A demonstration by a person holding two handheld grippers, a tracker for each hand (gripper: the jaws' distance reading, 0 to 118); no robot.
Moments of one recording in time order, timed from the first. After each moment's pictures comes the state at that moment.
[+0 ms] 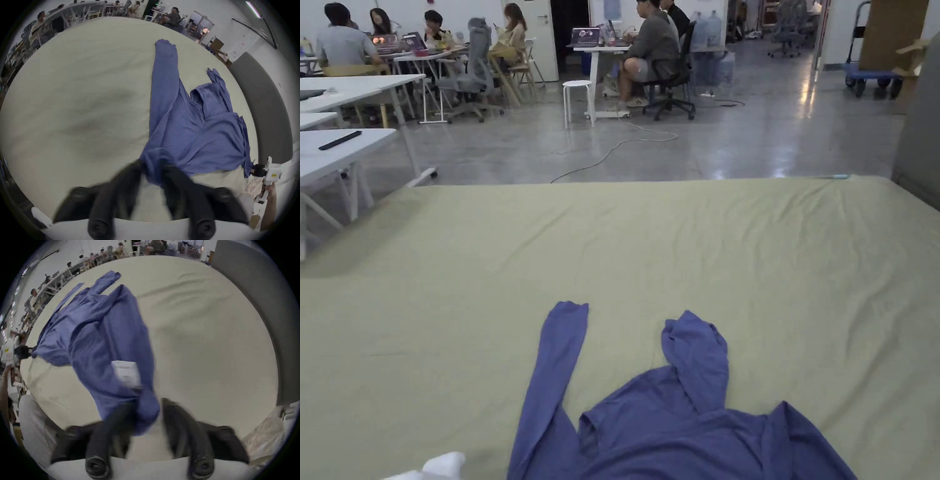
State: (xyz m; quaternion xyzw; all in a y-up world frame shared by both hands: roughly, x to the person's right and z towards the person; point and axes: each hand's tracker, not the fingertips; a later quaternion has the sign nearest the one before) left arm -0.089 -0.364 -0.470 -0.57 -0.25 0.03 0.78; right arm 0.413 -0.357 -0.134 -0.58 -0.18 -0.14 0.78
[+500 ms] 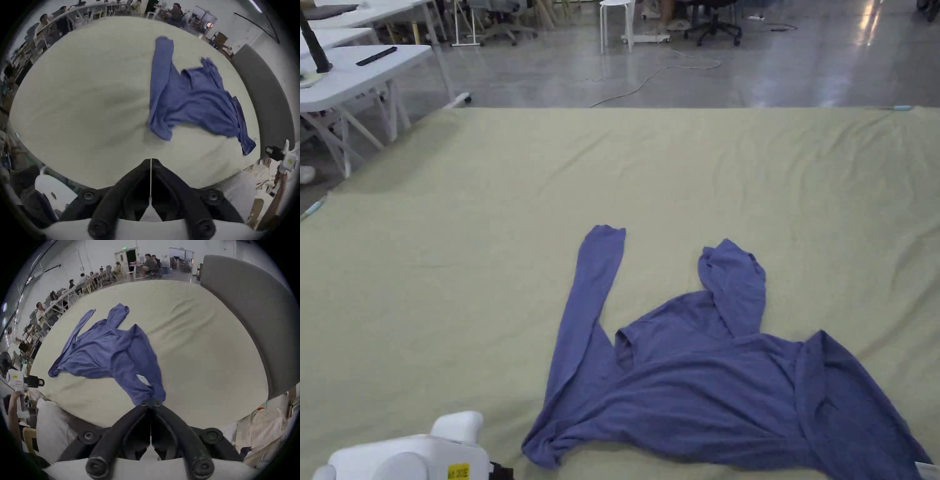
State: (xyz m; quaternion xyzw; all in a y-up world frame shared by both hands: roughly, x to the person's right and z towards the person) left arm -0.119 -0.325 -0.365 -0.60 -0.23 -0.01 0.77; right arm 0.348 -0.256 -0.087 -0.50 -0.19 -0.13 0.84
